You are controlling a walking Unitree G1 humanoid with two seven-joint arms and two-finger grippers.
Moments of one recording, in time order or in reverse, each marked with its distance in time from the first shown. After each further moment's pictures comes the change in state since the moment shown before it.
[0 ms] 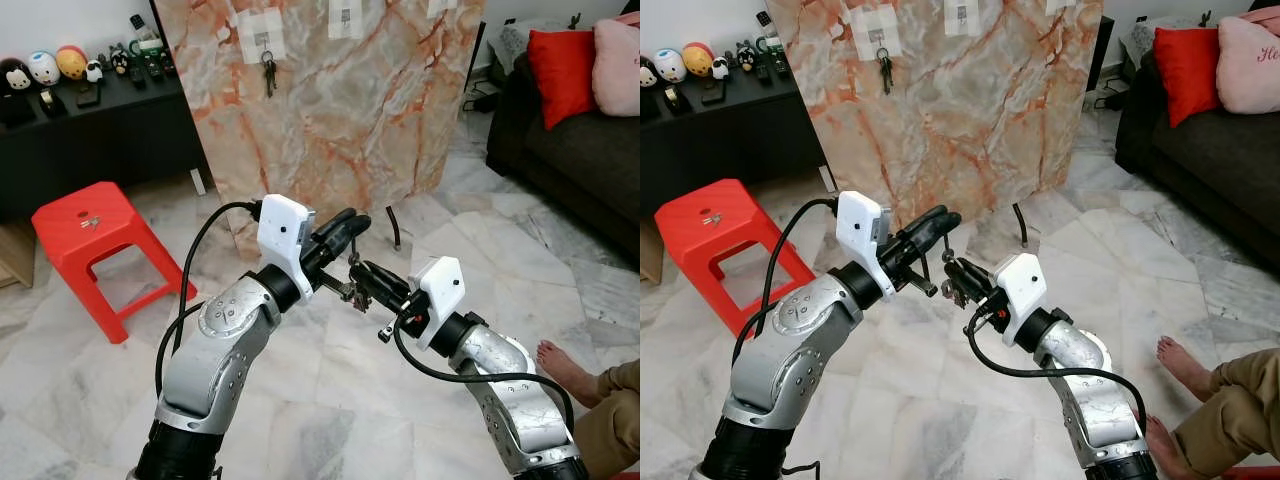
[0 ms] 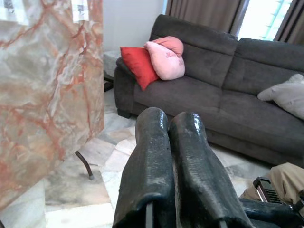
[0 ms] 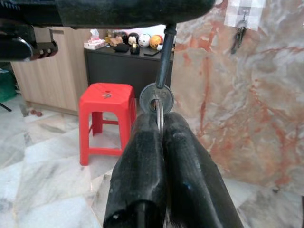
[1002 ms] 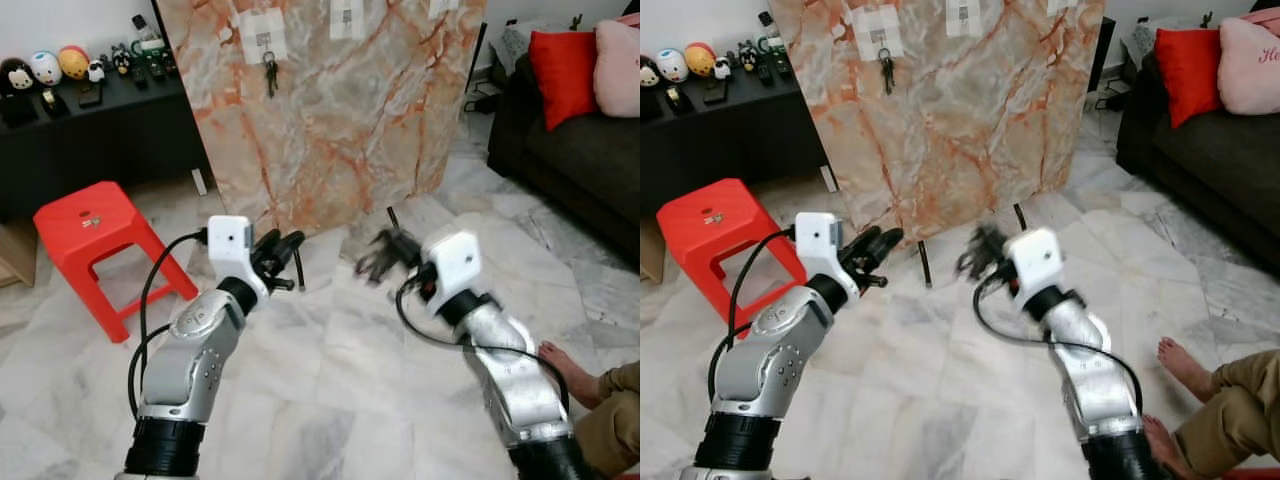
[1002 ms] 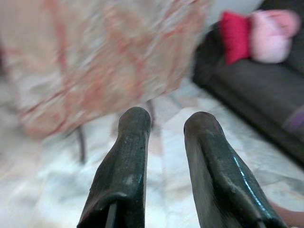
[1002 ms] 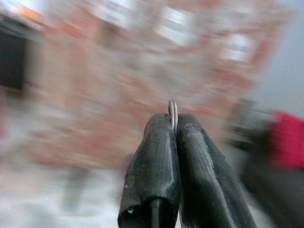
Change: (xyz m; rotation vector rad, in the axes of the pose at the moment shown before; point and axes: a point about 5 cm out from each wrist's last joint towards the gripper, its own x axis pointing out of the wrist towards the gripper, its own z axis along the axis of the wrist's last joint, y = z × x) left arm -0.042 0.078 -0.056 -0.119 0.195 0.449; right arm -0.006 -0.067 0.013 -0.333 0.072 -0.632
